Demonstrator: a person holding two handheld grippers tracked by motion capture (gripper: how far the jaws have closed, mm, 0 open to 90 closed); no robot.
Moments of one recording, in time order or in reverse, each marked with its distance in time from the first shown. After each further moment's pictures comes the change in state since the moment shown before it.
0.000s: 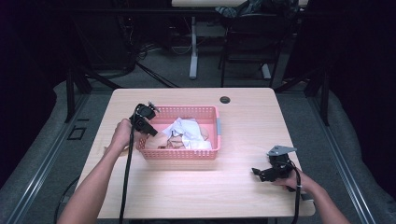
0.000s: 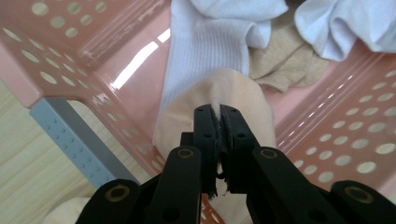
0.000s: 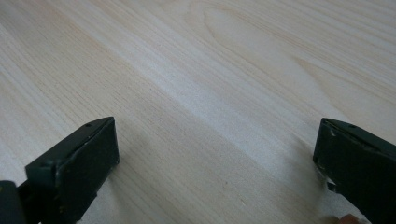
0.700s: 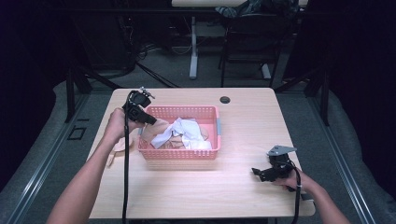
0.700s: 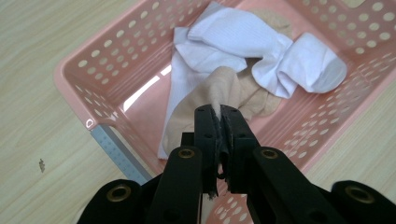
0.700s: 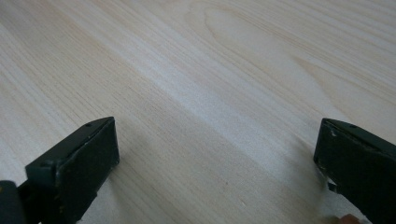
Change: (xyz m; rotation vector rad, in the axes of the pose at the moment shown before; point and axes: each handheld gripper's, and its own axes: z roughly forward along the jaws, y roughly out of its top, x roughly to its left) left arm -0.008 0.013 -0.063 -0.136 -0.004 0.004; right arm 0.000 0.000 0.000 -0.003 0.002 0.002
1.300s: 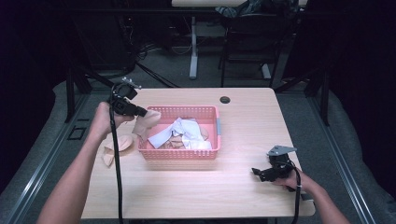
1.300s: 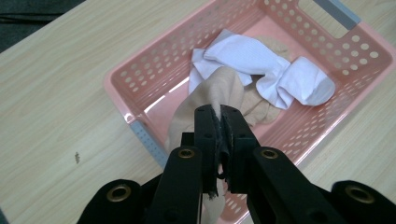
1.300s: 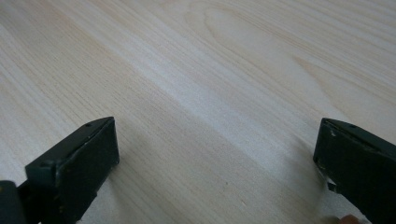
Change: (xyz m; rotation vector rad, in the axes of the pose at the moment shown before) left arm 0.013 -0.007 -0.050 -0.088 0.031 -0.032; right arm 0.000 0.000 0.000 0.003 -0.001 0.002
